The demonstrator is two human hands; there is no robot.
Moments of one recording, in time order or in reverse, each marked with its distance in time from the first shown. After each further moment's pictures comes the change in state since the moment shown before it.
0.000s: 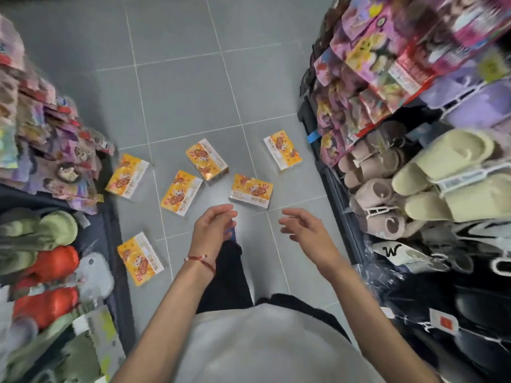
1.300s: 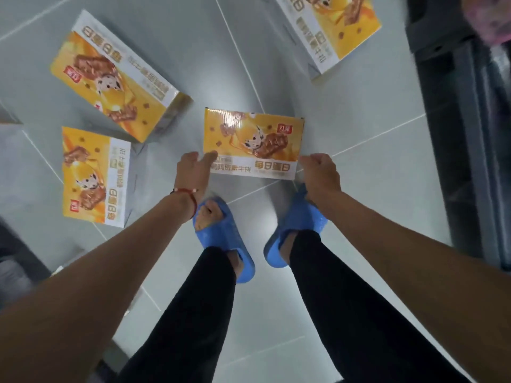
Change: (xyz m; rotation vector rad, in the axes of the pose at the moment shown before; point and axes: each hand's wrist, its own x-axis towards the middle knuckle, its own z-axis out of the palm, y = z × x) left_hand 0.634 -0.241 0.087 0.731 0.027 -0.319; right_hand 0.580 0.287 0.069 -0.042 0.252 0.615
